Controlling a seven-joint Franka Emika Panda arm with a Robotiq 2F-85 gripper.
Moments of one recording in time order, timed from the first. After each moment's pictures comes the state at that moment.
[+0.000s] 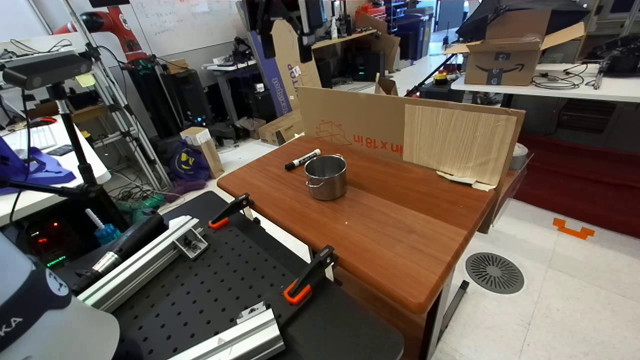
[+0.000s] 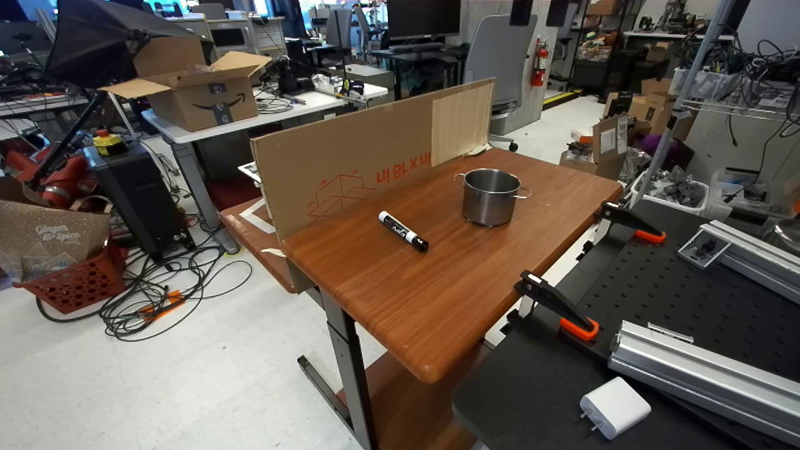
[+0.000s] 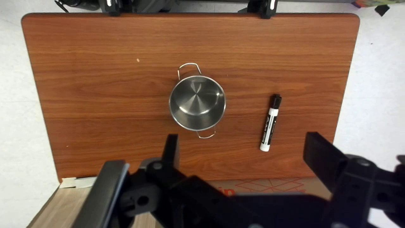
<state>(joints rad) 0.06 -0.26 0.00 -2.39 0.05 2.15 -0.05</state>
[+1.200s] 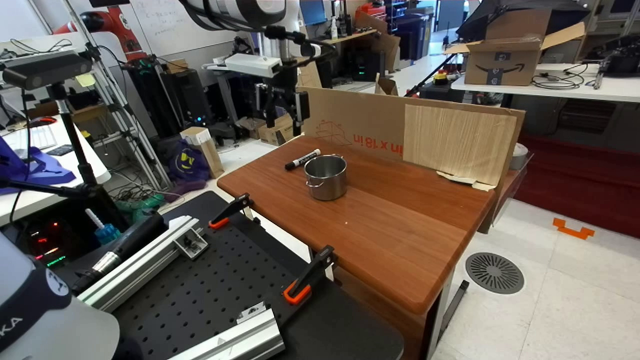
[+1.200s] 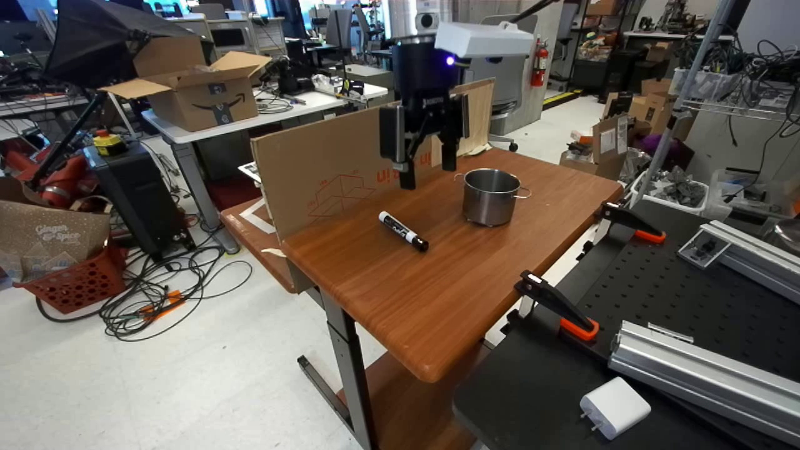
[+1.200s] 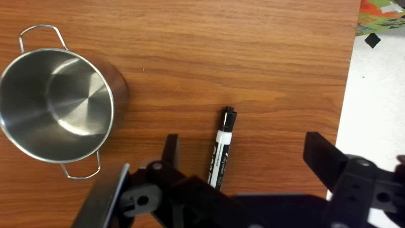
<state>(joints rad) 0.16 0.31 0.13 -2.15 0.05 2.35 0.10</state>
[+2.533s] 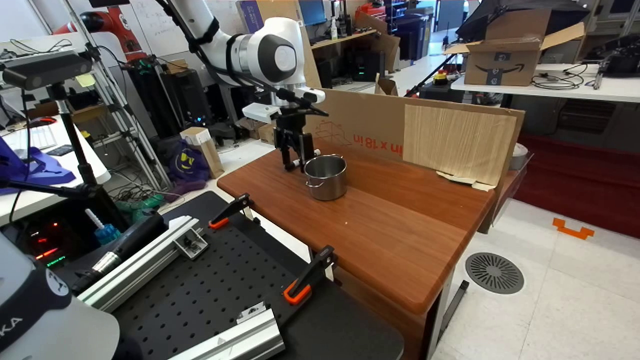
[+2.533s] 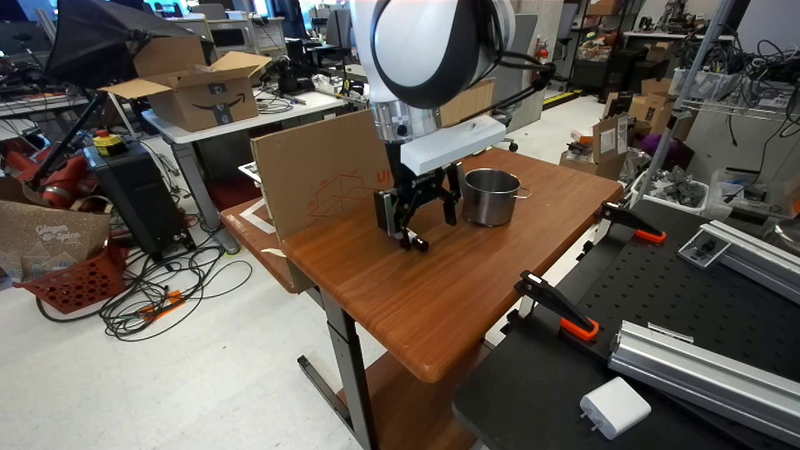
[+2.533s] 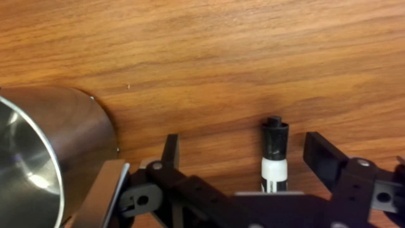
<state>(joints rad) 0.29 0.58 0.02 -2.05 -0.07 2.45 0.46</state>
